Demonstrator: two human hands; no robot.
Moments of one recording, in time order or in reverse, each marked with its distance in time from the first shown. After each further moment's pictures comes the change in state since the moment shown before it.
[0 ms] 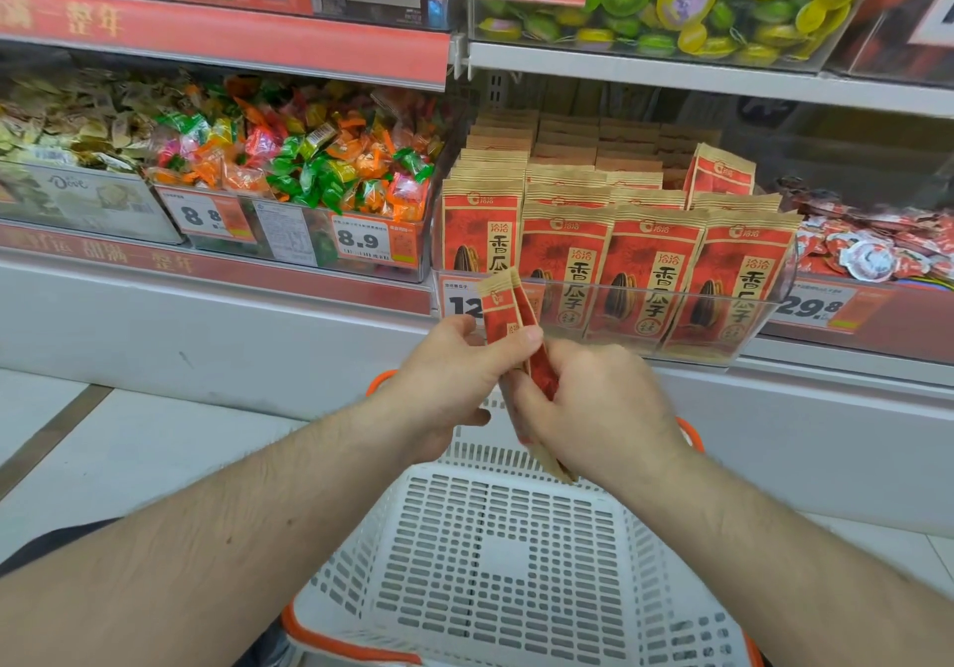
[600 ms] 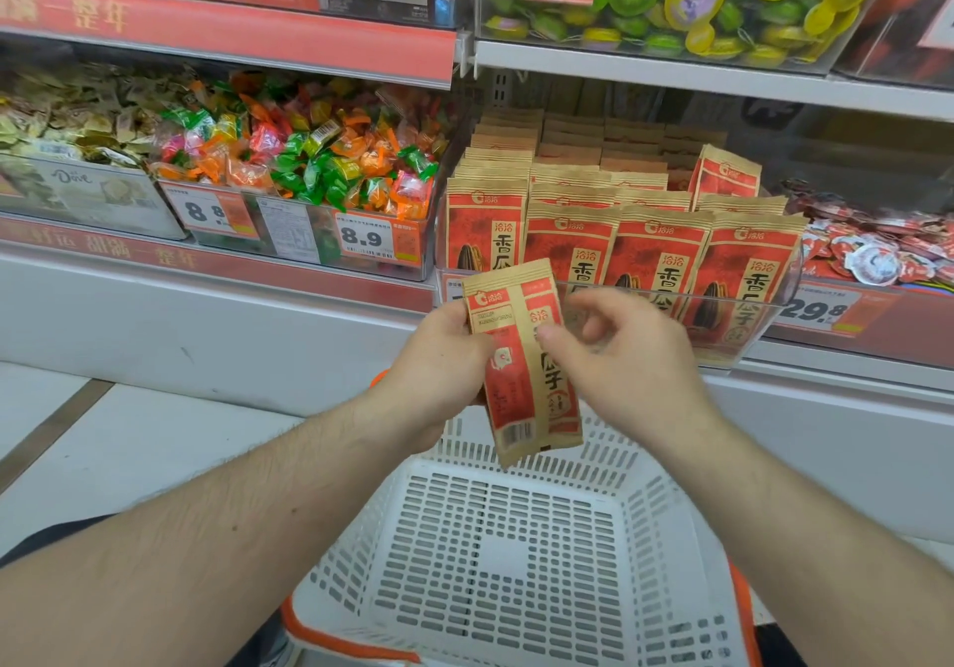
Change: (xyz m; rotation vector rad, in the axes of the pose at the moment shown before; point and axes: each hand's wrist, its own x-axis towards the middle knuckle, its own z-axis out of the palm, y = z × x) left_hand 0.006 0.002 -0.003 0.020 -0.033 0.132; right_hand 0.020 0.016 -0.015 0.304 0.051 0.189
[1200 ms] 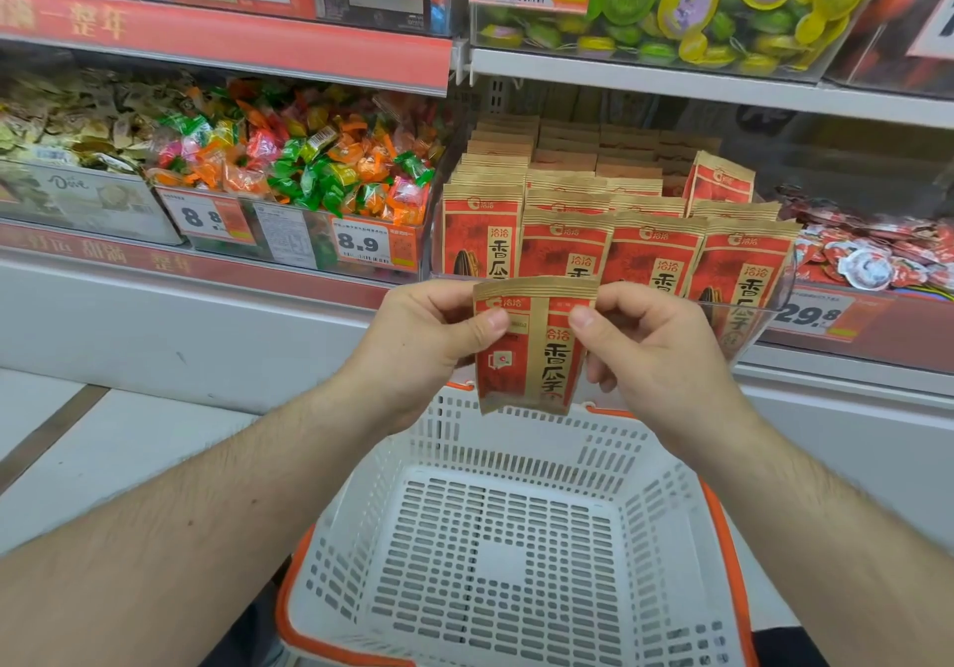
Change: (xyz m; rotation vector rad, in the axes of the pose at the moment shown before) left_hand -0.001 0.006 -0.020 -0.188 -0.075 0.289; right_hand -0.005 -0.001 -0.018 0.580 -0.085 -0.089
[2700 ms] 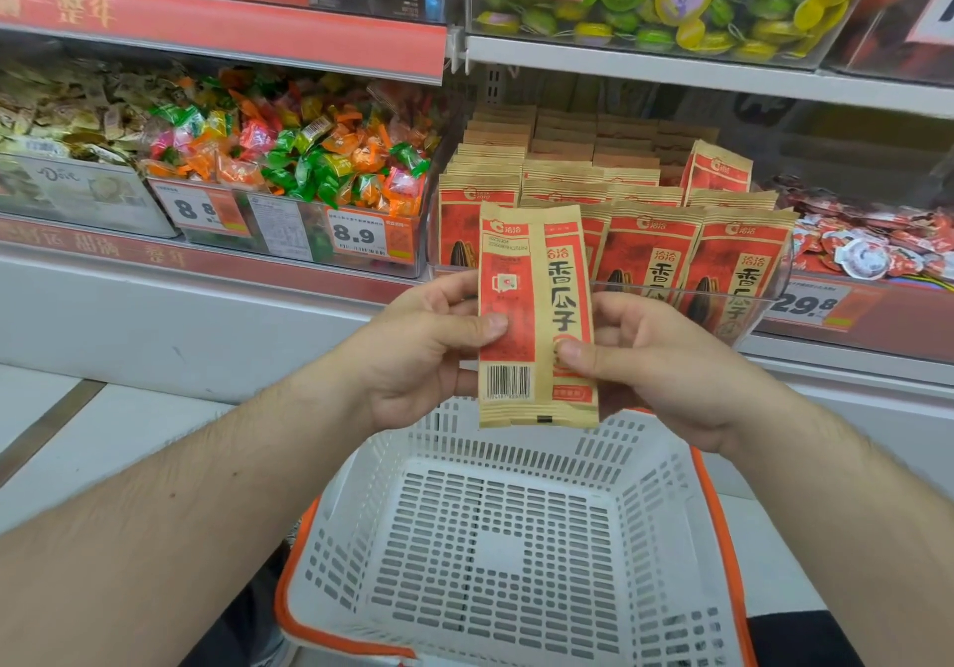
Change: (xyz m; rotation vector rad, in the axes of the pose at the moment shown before) left_hand -0.002 0.009 -0.002 -0.191 -0.174 -0.309; right_hand 0.001 -0.004 -0.016 0.144 -0.369 0.390
